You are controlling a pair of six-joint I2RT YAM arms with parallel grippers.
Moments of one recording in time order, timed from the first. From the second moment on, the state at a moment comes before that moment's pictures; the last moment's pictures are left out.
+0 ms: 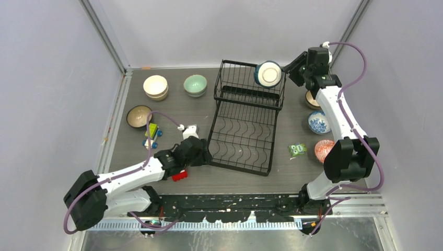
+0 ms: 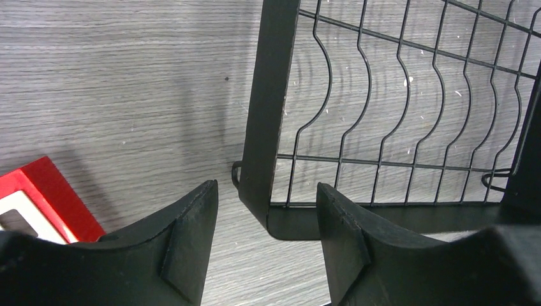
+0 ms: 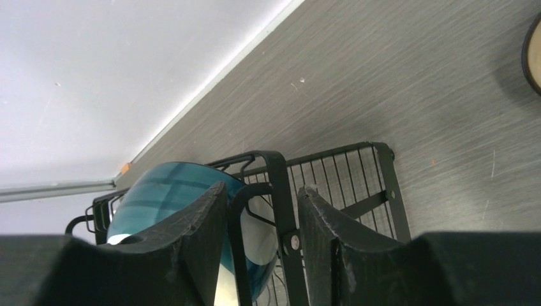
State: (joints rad) left arm -0.87 1.07 0.54 -0.27 -0.27 -0.82; right arm 0.06 1.59 1.51 -0.42 0.00 0.81
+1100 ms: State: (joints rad) left arm -0.80 1.47 0.73 -0.18 -0.29 -0.76; right arm 0.06 1.25 1.26 -0.58 0.13 0.83
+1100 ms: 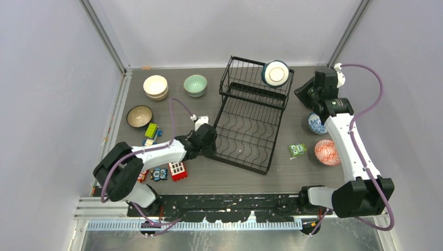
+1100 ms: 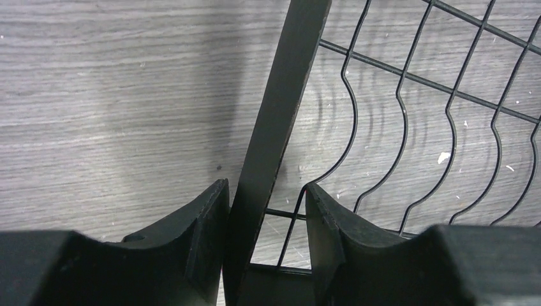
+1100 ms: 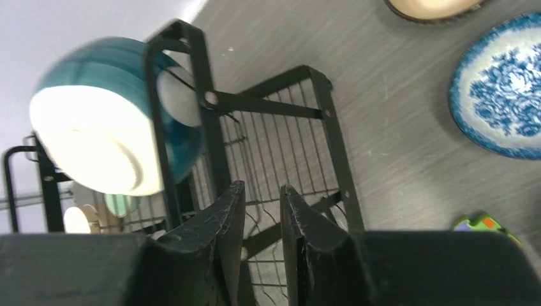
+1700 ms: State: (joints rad) left arm -0.78 1.52 0.80 -0.21 -0.32 -0.70; right arm 0.03 1.17 1.17 -0.58 0.21 0.84
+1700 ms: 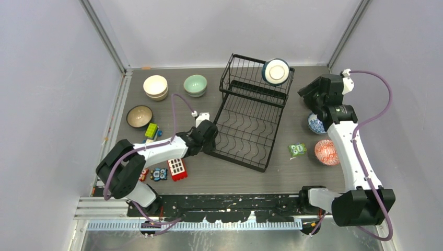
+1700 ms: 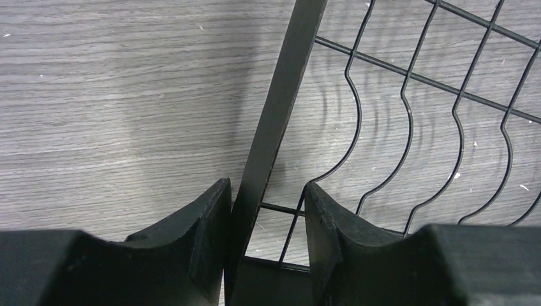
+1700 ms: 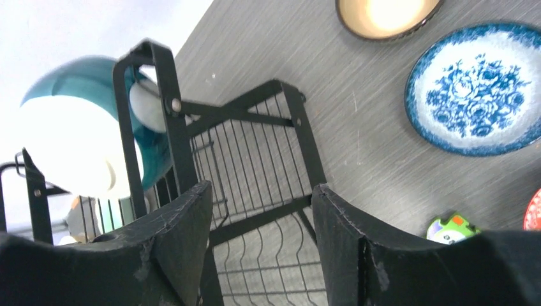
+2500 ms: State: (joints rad) left arm -0.66 1.52 0.83 -0.27 -0.39 -0.63; right arm -0.09 1.31 0.80 0.11 0.05 1.03
